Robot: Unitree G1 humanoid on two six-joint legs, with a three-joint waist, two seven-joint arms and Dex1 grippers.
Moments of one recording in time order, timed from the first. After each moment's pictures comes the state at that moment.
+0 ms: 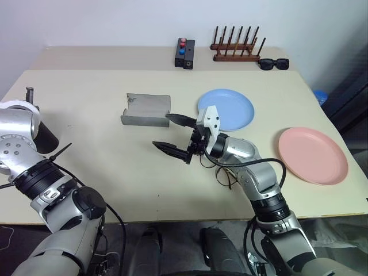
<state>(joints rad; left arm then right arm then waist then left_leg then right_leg) -0.84 0.38 0.91 0.08 -0.91 0.66 0.82 -0.52 -0.17 0.21 -0.09 0.37 0.31 0.83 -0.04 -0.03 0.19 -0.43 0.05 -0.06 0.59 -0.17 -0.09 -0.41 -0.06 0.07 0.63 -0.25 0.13</state>
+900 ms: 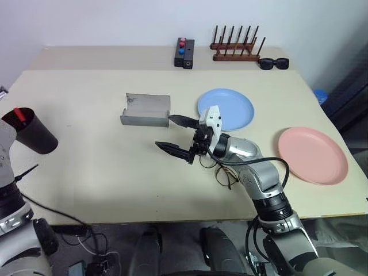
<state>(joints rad) -0.44 0.78 0.53 -0.16 -0.46 0.71 0.53 -0.52 -0.19 0.19 -0.09 0.43 0.38 0.87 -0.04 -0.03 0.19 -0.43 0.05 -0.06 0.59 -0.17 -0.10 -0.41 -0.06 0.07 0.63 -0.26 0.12</state>
